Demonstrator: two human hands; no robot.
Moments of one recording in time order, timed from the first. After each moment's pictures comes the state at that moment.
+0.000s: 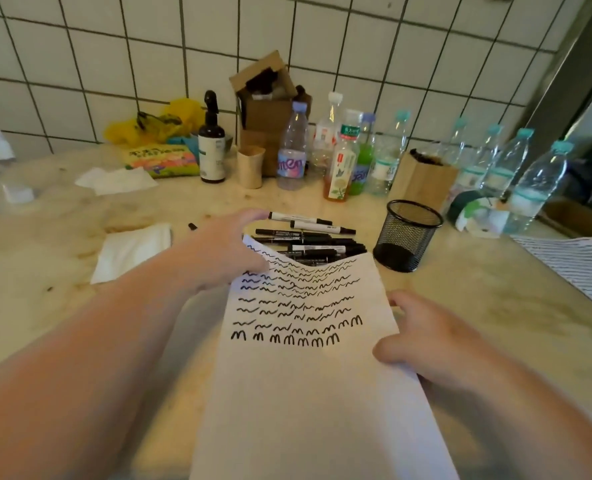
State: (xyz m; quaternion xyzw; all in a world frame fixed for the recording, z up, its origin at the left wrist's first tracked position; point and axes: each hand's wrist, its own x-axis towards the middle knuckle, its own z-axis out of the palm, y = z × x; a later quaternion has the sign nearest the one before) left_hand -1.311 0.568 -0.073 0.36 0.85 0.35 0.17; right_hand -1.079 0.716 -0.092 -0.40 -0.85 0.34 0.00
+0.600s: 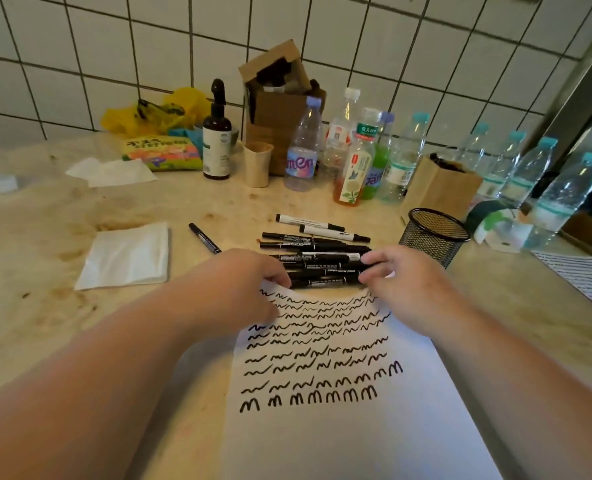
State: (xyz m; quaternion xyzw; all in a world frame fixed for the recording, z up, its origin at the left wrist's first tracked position) left_hand -1.316 0.575 -0.104 0.45 0.86 0.21 0.12; right_hand -1.161 0.752 -0.088 -0.34 -0.88 0.31 0.14
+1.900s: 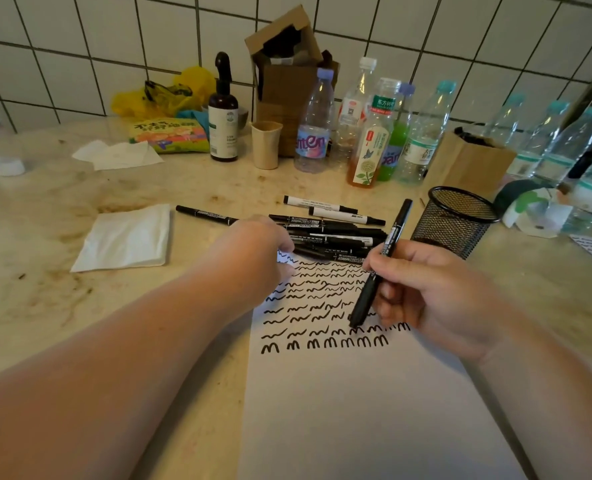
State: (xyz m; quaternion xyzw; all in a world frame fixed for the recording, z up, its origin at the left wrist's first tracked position) left_hand -1.316 0.605 -0.117 0.41 0.89 0.20 0.00; right_hand -1.147 0.750 -0.099 -0.19 -0.67 0.71 0.10
